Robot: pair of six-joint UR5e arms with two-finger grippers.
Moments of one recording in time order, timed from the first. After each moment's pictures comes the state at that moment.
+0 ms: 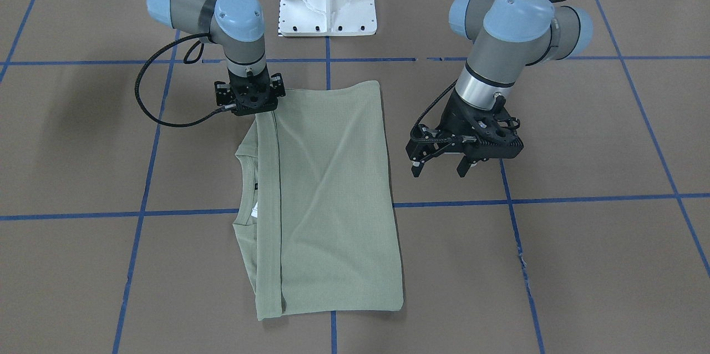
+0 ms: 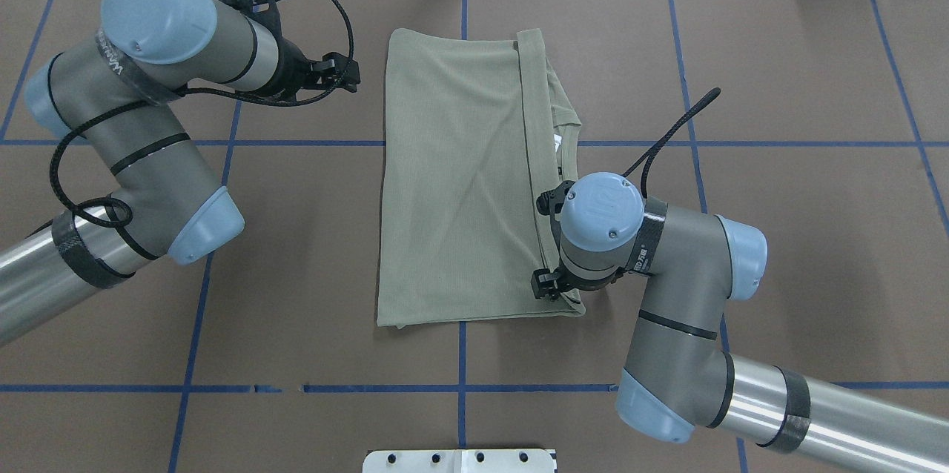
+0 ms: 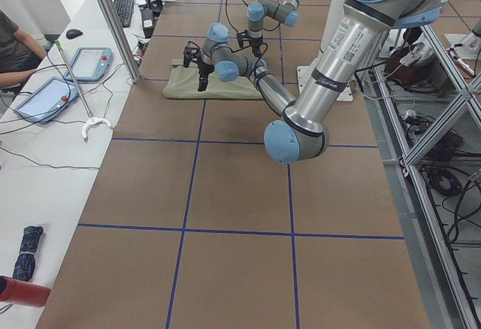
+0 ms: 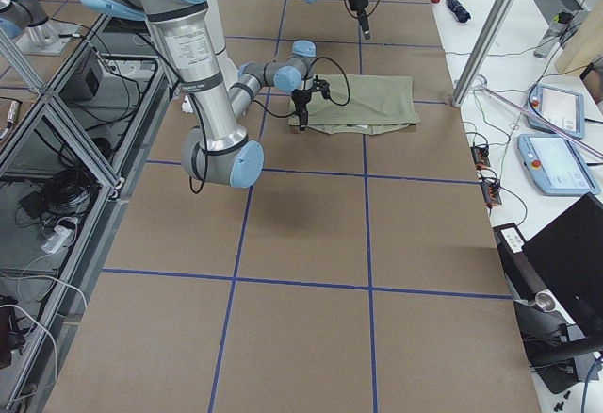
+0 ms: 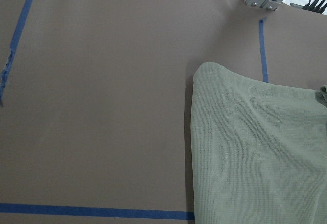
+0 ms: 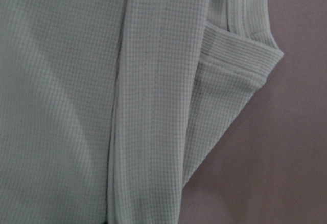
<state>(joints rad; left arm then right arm) -0.78 -2.13 -1.66 -1.94 -1.86 -1.22 0.43 -1.09 1.76 -1.66 1.85 0.99</state>
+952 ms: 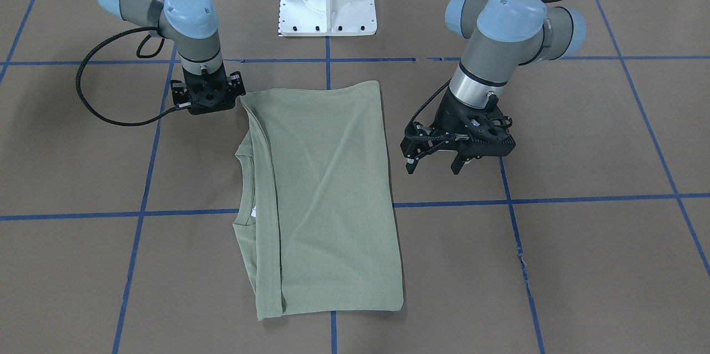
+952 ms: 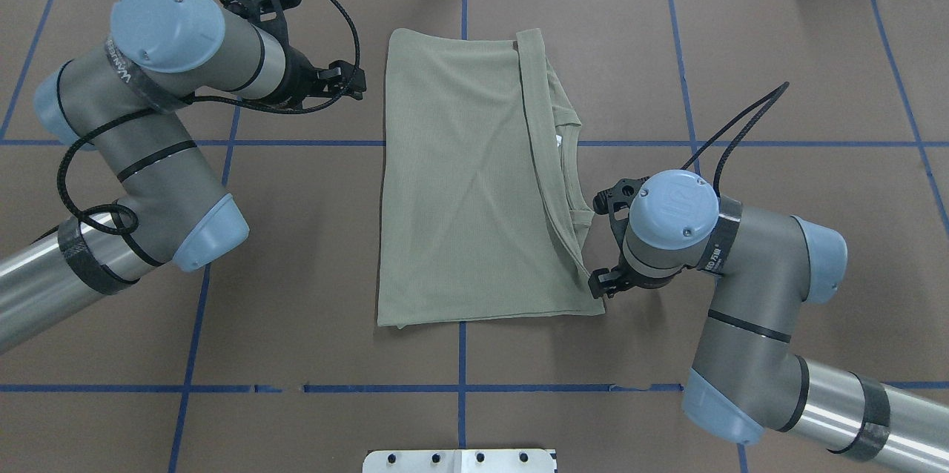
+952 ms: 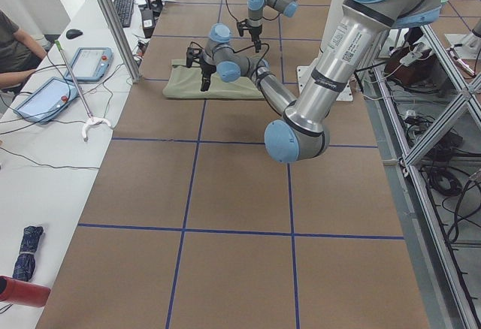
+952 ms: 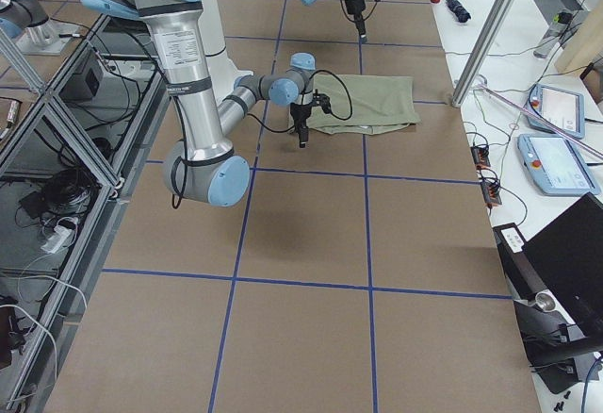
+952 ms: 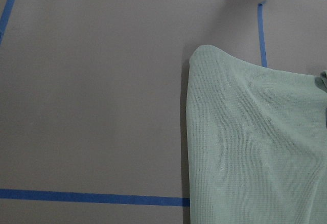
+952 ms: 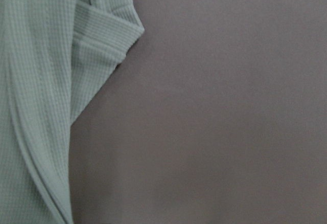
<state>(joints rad) -0.77 -2.14 -1.66 -1.95 -1.86 -1.23 0.49 -1.24 1.88 -1.66 1.86 0.89</state>
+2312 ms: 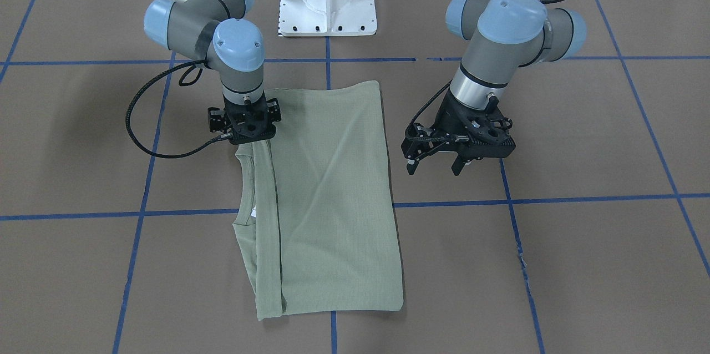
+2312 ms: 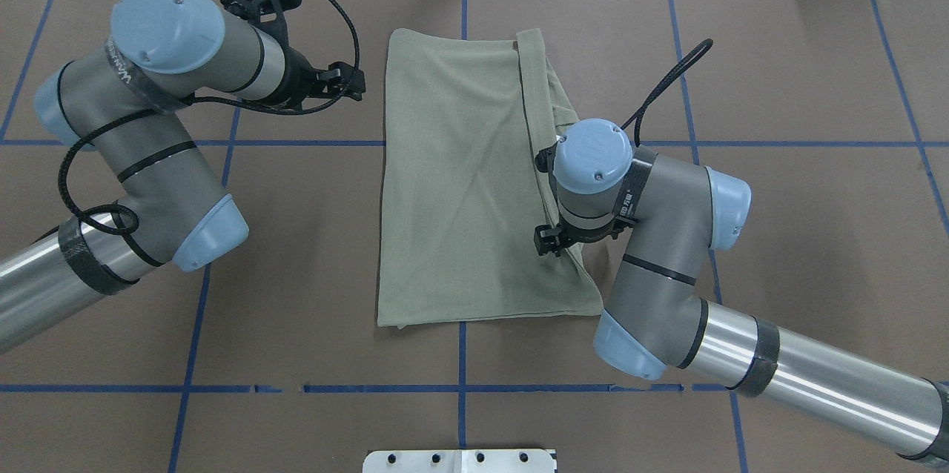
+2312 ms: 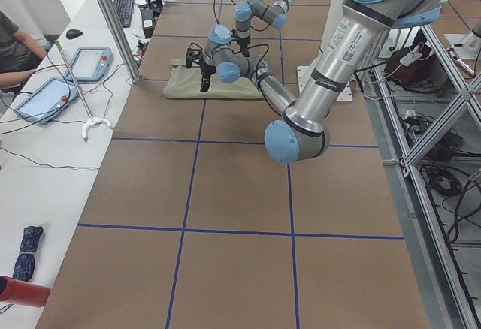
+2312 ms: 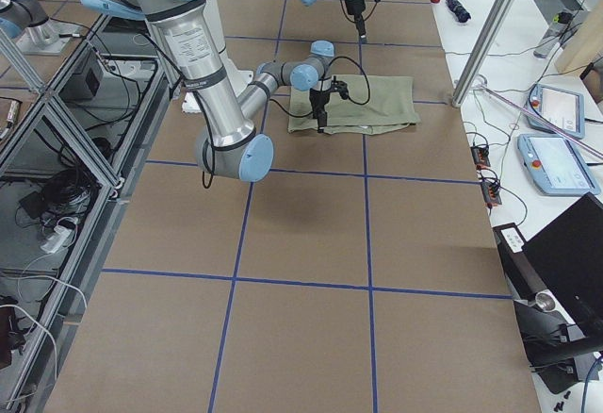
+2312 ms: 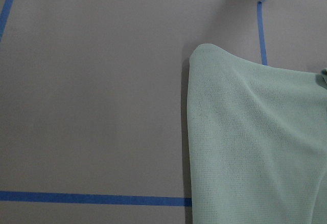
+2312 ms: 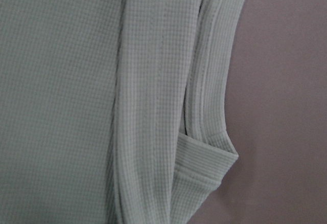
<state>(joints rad) -0.77 -2.13 -1.66 -1.95 -1.86 -1.22 0.52 -1.01 1.64 -1.69 1.87 0.88</state>
